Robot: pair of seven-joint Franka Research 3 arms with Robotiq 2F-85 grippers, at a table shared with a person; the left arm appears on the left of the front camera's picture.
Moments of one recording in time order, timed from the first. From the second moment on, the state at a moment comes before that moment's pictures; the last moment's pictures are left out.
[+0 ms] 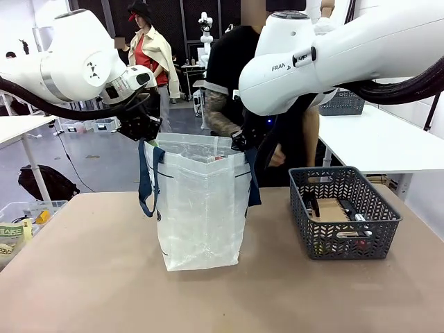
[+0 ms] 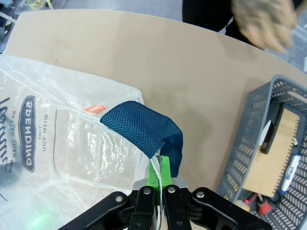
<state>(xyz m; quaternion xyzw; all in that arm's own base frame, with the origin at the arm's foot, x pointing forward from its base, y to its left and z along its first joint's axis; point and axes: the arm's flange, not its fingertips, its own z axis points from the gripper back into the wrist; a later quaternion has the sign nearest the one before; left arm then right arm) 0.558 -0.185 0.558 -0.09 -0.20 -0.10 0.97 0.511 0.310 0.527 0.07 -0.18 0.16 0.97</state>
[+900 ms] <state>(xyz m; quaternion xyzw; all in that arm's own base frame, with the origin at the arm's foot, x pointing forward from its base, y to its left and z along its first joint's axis) 0.558 -0.185 0.558 -0.09 -0.20 -0.10 0.97 0.511 0.310 0.527 0.07 -0.18 0.16 0.97</state>
